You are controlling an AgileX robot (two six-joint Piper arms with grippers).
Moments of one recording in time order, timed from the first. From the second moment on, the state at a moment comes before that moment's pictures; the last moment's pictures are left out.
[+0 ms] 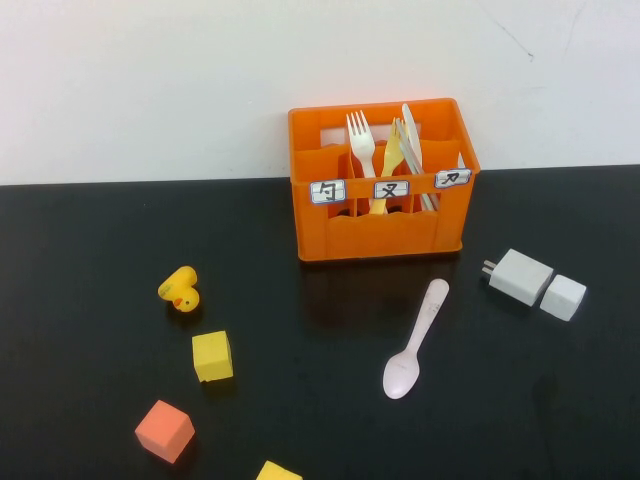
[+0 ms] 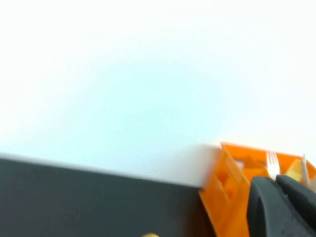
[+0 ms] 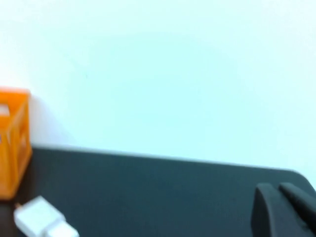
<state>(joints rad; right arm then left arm) -0.07 0.43 -0.52 -0.06 0.33 -0.13 -0.08 0.36 -0.45 -0.26 0.17 -0.08</state>
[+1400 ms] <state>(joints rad) 0.50 1.91 -1.48 0.19 0.97 -1.53 -0.09 1.10 -0.62 -0.48 0.46 0.02</state>
